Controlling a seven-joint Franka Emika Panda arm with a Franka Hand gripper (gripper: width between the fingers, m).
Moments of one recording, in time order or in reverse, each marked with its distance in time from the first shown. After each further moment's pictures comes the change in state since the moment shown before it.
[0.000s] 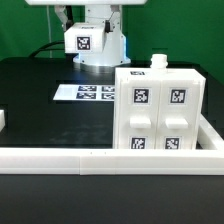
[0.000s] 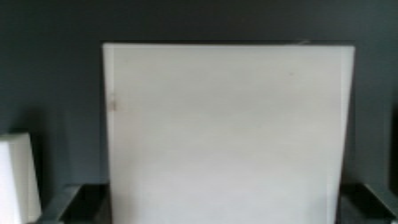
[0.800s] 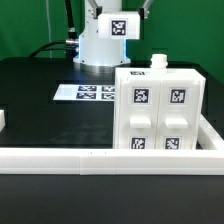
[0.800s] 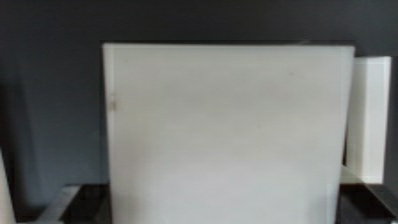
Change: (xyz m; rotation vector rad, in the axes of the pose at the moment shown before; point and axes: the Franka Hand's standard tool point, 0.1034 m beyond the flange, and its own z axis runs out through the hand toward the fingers) arm 0.040 -0.062 -0.037 -0.007 0.045 0.015
